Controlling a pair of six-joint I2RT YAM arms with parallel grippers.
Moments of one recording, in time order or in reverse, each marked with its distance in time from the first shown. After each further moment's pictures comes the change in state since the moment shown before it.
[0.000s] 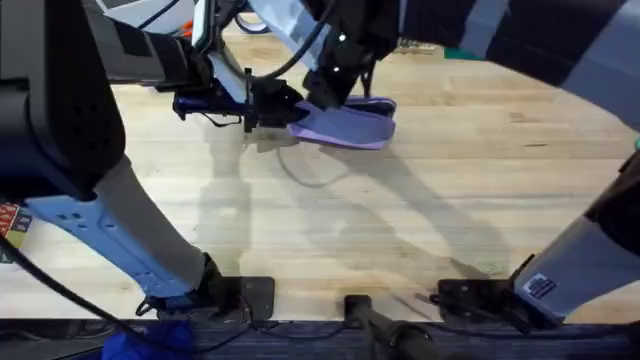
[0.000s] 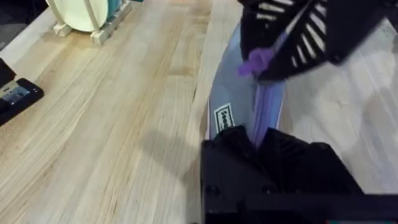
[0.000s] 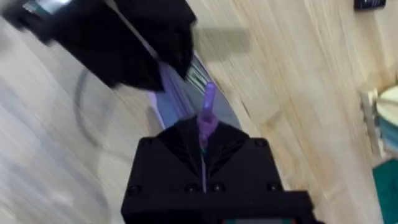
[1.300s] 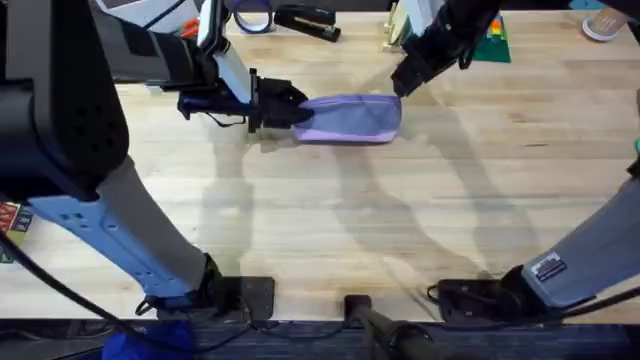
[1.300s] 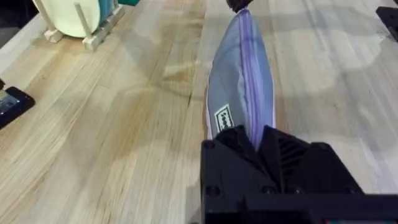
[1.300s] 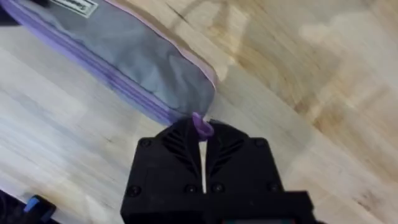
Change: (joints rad) left arm -0.023 0.000 0.000 0.003 0.004 -0.003; right arm -0.441 -0.019 -0.014 -0.233 -0.255 0.001
